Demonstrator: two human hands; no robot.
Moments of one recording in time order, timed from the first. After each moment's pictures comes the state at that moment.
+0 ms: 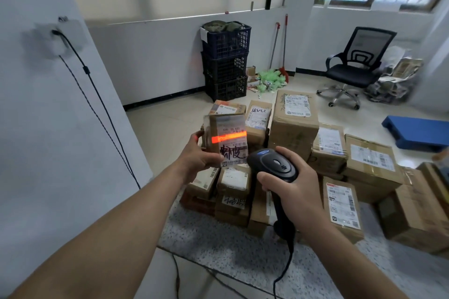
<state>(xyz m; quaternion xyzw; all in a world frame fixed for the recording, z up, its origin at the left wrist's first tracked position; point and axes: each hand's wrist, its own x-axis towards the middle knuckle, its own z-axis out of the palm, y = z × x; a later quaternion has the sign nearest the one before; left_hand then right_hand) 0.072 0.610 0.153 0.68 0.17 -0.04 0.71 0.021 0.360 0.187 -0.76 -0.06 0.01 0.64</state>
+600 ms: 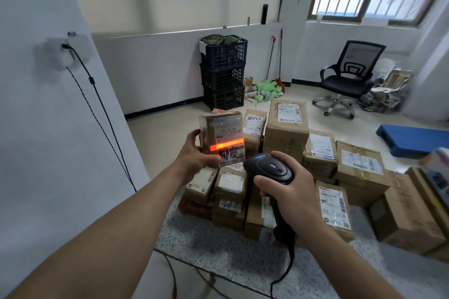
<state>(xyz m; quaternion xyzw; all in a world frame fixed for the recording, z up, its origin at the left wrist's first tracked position) 0.048 0.598 0.185 0.70 0.13 0.00 0.70 0.001 0.351 0.205 -0.76 -0.08 0.01 0.64</state>
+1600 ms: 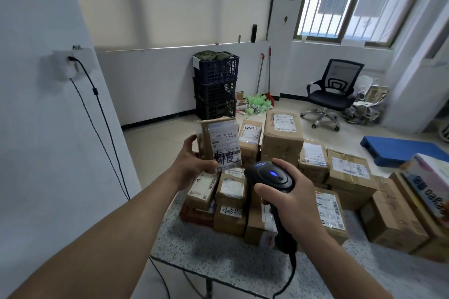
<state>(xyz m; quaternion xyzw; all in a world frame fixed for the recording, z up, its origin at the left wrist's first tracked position) 0.019 0.616 0.201 0.70 0.10 0.01 0.71 -0.040 0.366 0.219 -0.78 -0.08 -0.04 0.62</state>
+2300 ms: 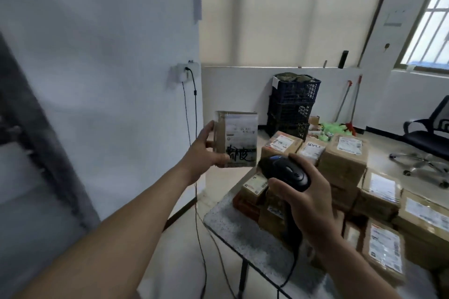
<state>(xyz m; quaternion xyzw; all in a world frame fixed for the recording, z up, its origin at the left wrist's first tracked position) -0.157 0.632 0.261 0.73 0.15 0.19 0.64 -0.112 0.380 0.255 -0.71 -0.28 0.00 0.65</state>
